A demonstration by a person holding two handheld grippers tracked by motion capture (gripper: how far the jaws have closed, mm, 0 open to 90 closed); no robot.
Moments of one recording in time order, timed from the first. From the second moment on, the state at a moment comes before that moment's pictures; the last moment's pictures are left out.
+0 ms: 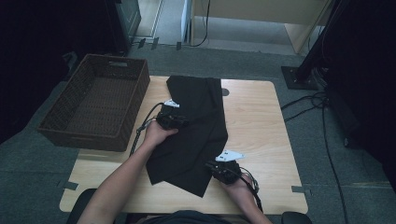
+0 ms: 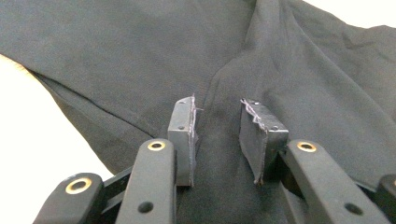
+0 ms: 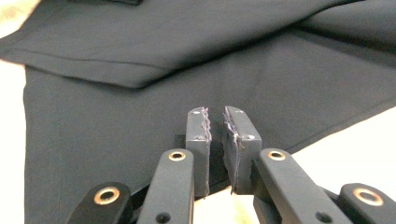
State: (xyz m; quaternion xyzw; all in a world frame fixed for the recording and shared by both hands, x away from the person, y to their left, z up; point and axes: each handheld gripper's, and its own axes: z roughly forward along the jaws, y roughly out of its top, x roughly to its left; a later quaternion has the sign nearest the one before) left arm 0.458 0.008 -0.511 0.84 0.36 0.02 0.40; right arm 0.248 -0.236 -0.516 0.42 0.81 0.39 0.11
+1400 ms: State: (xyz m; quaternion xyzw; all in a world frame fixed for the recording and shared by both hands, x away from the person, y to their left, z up) left arm 0.460 0.014 -0.511 0.84 0.37 0.02 0.40; right arm 0.270 -0.255 -0.510 0.43 0.81 0.39 0.11
